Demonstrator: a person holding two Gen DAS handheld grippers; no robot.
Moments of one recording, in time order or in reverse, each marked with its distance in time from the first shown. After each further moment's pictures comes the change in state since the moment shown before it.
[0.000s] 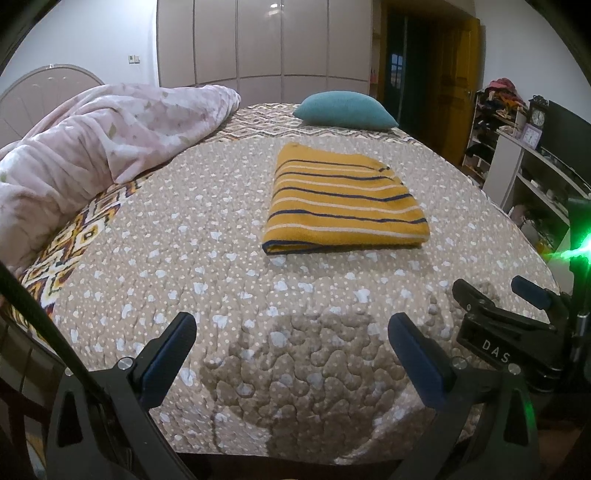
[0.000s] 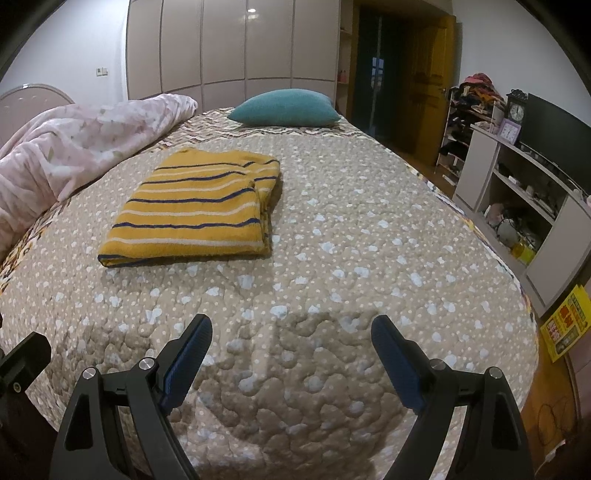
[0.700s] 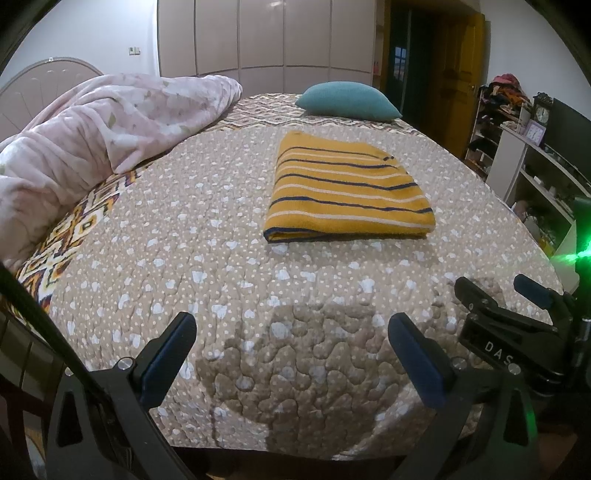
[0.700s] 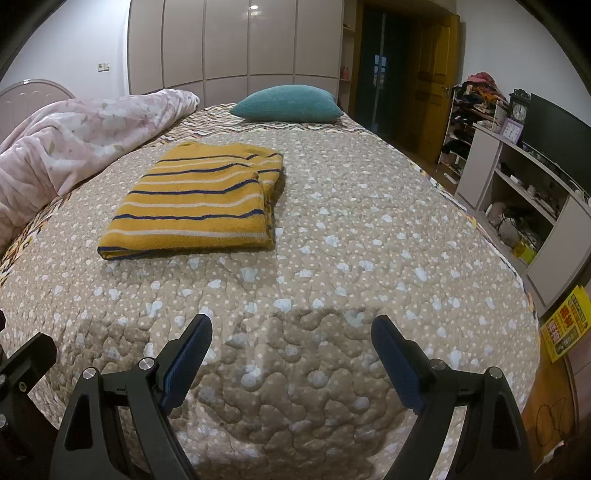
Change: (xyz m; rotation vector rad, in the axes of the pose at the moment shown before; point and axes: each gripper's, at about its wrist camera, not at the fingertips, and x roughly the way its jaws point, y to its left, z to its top) left arm 0.009 0.002 -0.004 -0.006 0.038 0.004; right arm 0.004 0.003 -0.004 -0.010 0.011 0.002
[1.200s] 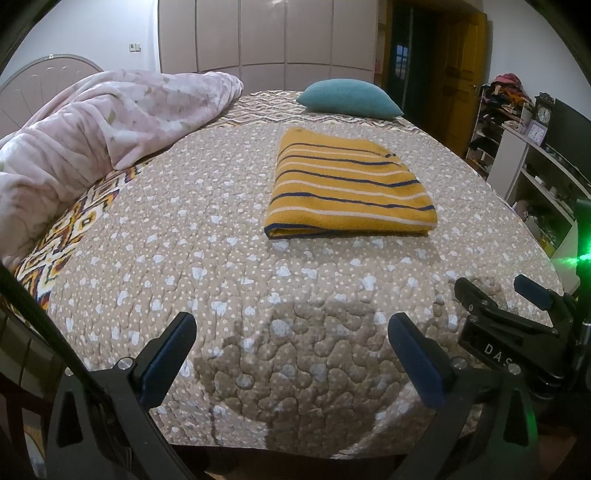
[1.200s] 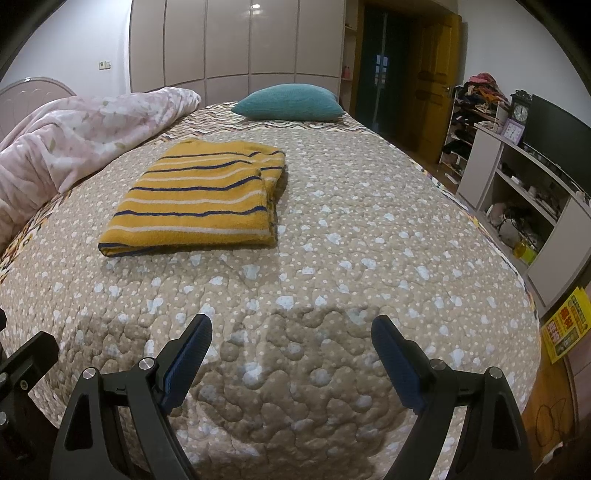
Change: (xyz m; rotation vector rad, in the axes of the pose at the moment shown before) left arm 0.002 0.001 -0.001 -0.001 0.006 0.001; right arm 0.001 0.003 -0.003 -0.001 0.004 -0.001
